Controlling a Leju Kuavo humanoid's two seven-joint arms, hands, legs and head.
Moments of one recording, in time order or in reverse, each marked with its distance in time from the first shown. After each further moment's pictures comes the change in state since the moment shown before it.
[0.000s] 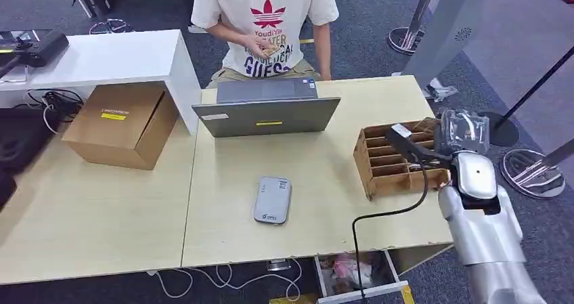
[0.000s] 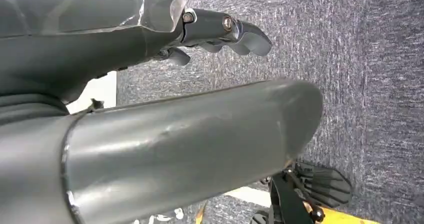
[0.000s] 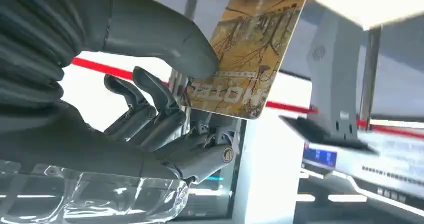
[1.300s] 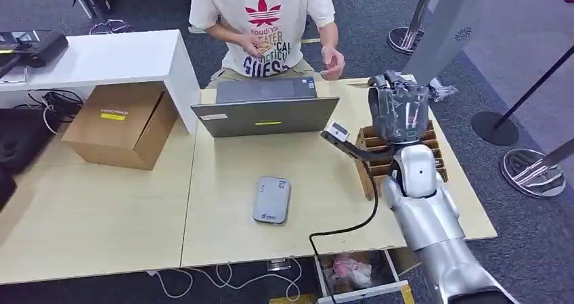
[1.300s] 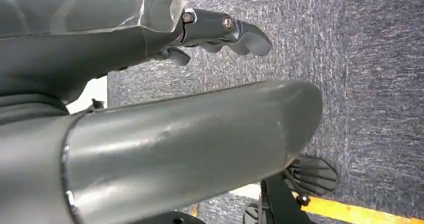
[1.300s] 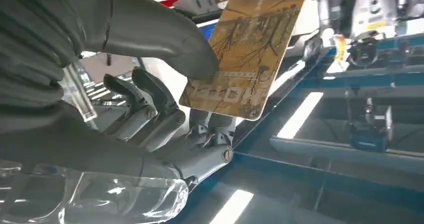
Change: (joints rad) left arm -0.030 -0.015 0.001 0.000 -0.032 0.003 -0.006; right arm -0.132 0.213 0.200 0.188 0.039 -0.697 -0.219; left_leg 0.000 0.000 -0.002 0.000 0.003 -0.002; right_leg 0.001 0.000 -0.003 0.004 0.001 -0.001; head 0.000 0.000
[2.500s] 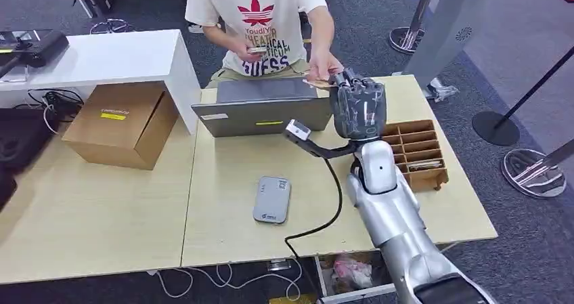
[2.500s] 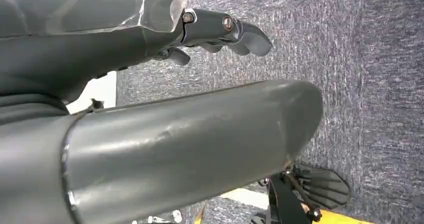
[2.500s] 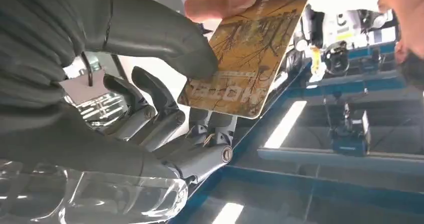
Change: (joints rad) left arm 0.017 0.003 0.000 0.000 0.008 0.031 0.016; right arm -0.048 0.161 -0.002 0.105 0.087 -0.032 0.006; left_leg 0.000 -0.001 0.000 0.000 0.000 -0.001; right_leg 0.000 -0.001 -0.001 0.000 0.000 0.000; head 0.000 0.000
